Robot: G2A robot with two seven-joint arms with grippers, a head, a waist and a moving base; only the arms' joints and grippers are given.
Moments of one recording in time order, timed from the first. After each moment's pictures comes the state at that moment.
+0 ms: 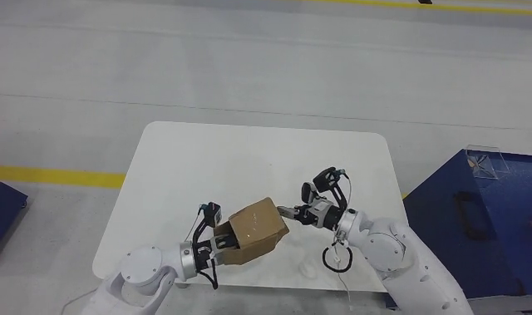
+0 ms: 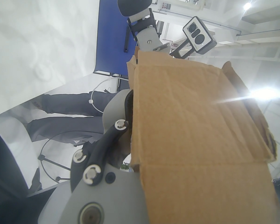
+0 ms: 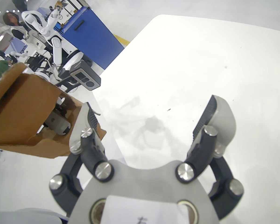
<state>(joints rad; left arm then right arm) 1.32 -1.08 -1.13 -1.73 -0.46 0.09 -0.82 -1.20 -1.01 1.10 -1.73 -0.53 -0.30 0.47</state>
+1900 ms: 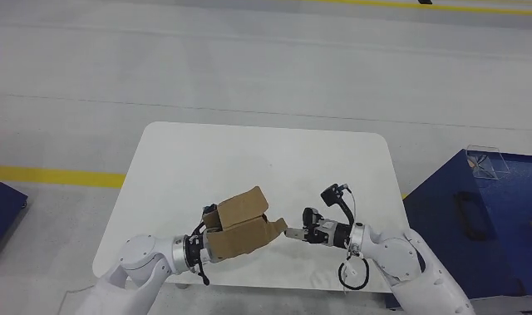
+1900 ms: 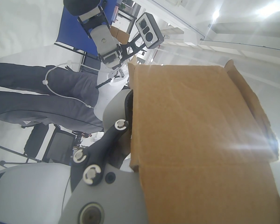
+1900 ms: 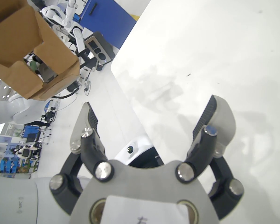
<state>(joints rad) 1.26 -1.10 -1.13 -1.61 -0.78 0.21 -0.98 -1.29 -1.01 1.20 -1.67 -0.23 -0.42 0.74</state>
